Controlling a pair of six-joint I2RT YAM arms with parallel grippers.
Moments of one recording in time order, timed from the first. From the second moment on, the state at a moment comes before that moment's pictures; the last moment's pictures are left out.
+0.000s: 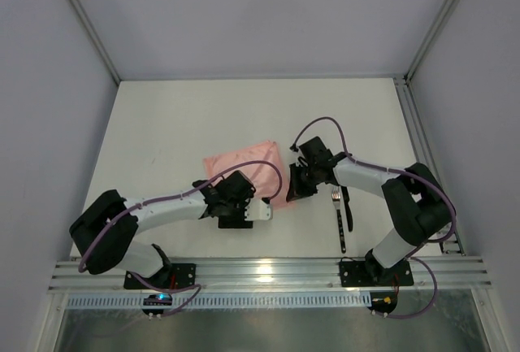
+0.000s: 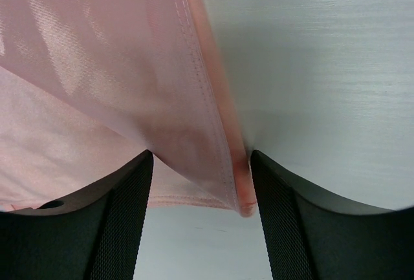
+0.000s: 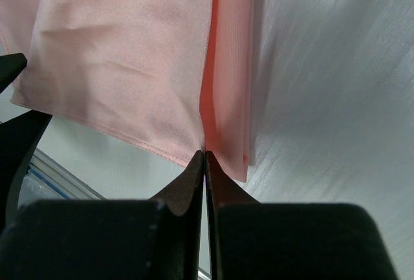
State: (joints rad) left arm -0.90 1.43 0.73 -0.47 0.04 0.73; right arm 0.55 1.61 0.83 -0.32 -0.37 0.47
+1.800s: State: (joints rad) left arm -0.93 1.38 0.69 -0.47 -0.09 0.75; right arm 0.45 1.46 0.59 0.00 -0.41 0.65
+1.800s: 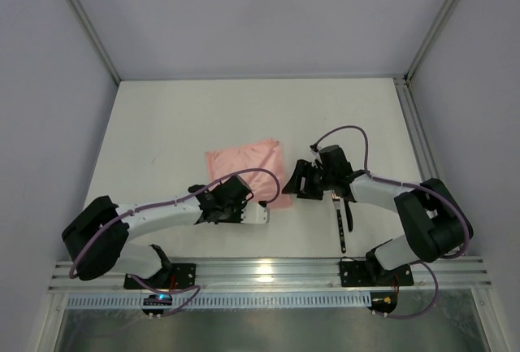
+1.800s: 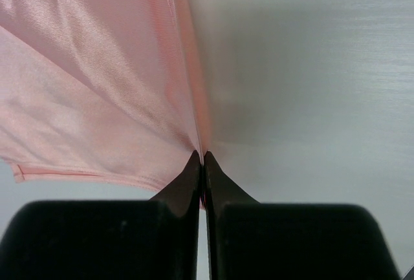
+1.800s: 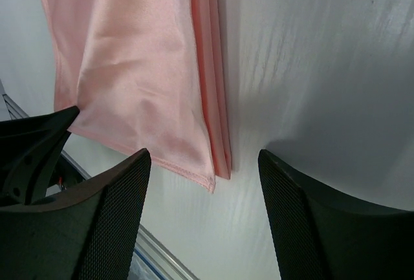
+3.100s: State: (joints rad) left arm -0.79 1.38 0.90 -0.69 0.06 0.71; right arm 1.25 1.25 0.22 0.54 0.36 -0.64
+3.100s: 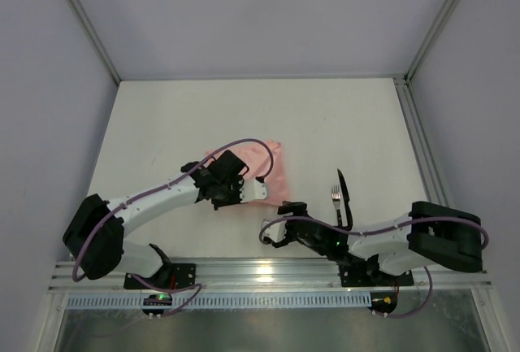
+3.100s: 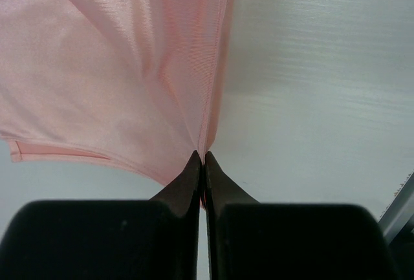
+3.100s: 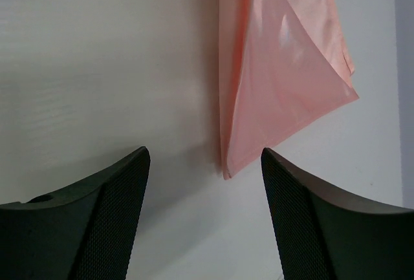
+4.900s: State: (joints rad) left arm -0.41 1.17 1.06 -0.94 0.50 0.57; right arm 0.88 1.53 0.78 0.00 -0.29 -0.45
